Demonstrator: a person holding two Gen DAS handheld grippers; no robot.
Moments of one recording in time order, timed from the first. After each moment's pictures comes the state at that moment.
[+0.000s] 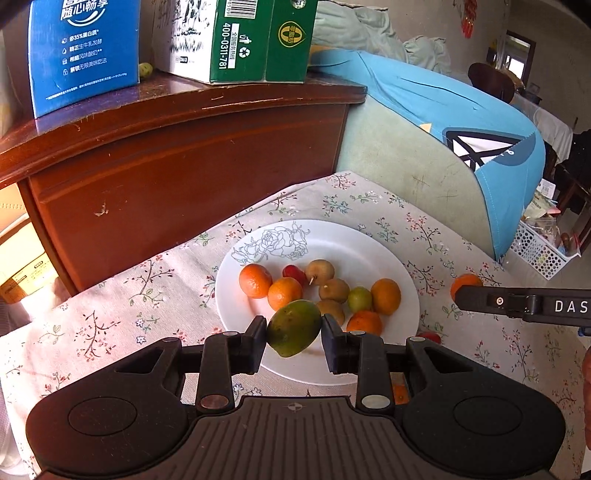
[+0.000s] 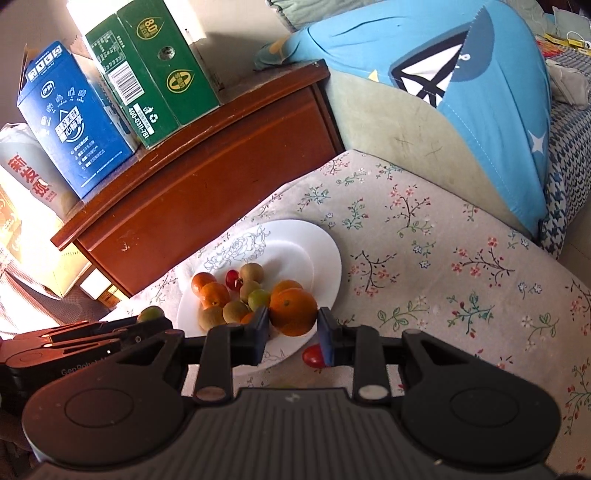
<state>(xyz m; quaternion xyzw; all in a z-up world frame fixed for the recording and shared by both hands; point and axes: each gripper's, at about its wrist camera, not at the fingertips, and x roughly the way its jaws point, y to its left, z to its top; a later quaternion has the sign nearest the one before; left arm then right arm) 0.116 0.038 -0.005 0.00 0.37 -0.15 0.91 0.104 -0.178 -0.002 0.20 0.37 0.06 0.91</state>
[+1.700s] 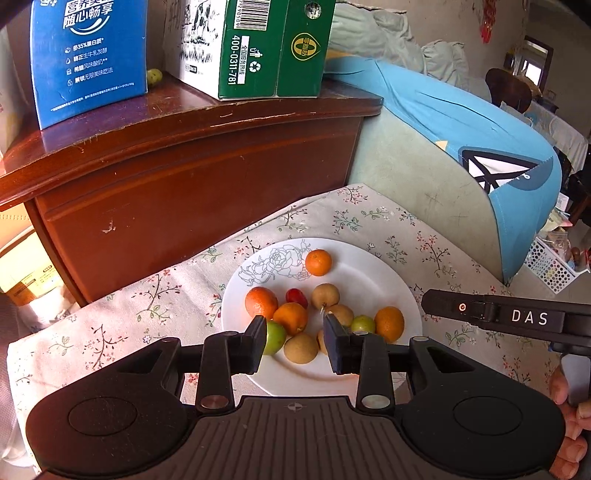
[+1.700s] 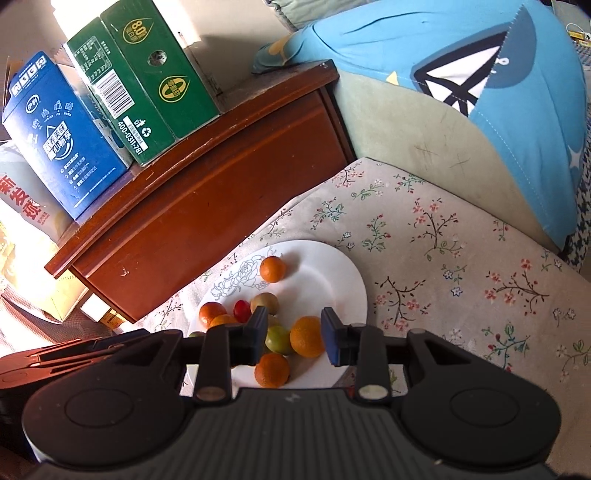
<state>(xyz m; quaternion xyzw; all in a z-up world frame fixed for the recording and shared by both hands) 0.129 0.031 0.015 -0.01 0.38 -0.13 0.91 0.139 -0.165 -0.001 0.21 0.37 0.05 0.90</state>
